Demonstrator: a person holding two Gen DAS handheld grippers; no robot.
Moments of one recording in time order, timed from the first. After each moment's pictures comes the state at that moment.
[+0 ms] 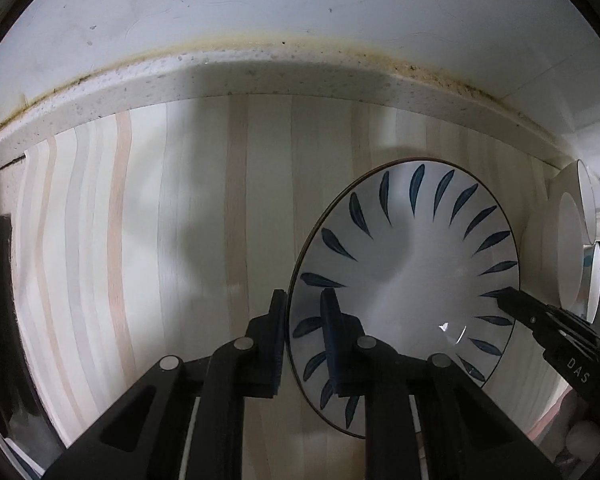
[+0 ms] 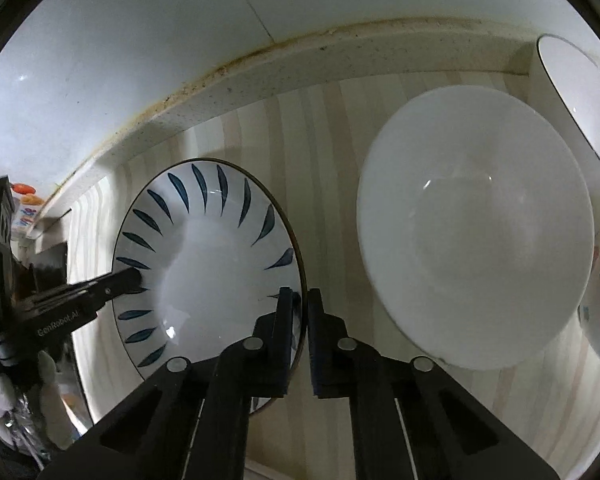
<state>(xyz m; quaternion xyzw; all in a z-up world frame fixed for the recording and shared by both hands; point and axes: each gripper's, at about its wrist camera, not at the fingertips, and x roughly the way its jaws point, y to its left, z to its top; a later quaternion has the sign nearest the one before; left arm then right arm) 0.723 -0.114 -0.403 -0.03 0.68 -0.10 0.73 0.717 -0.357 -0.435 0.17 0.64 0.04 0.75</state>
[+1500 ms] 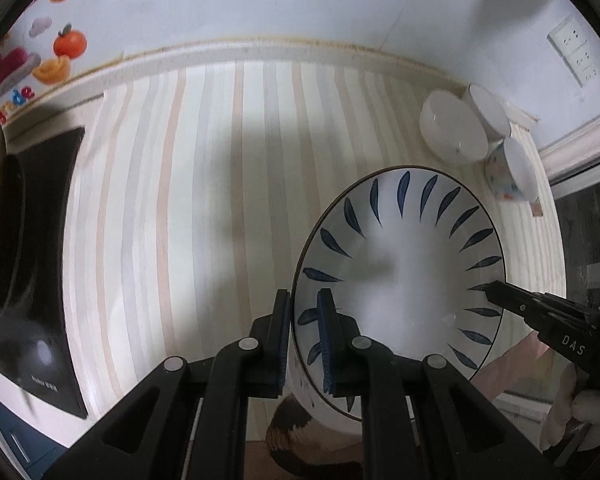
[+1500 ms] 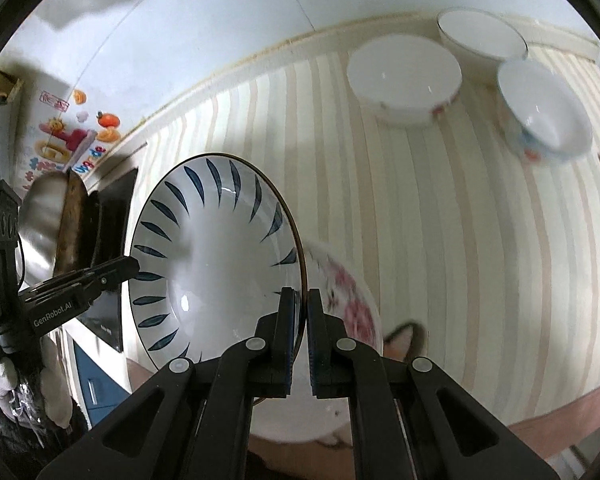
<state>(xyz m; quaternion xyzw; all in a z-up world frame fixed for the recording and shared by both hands) 0.531 -0.096 -0.293 -0.01 0.64 -0.12 0.75 0.503 -0.365 -0.336 0.19 0.62 0.09 0.76</state>
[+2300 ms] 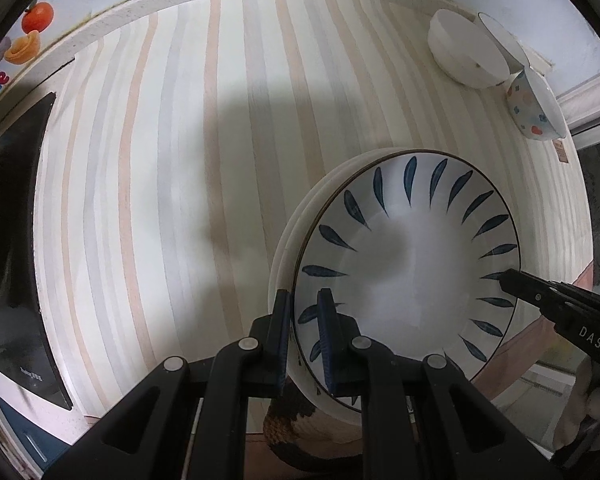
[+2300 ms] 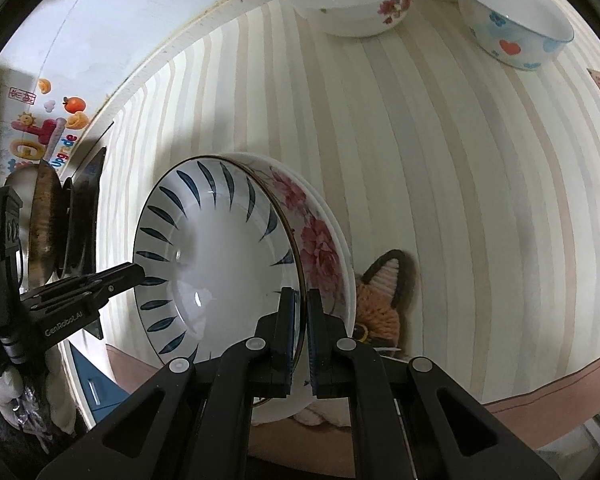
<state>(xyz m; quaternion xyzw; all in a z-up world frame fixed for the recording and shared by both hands) 0.512 -0.124 -0.351 0.03 0.69 -0.12 0.72 0.474 -0.371 -0.396 0.22 0.65 0.06 0.72</state>
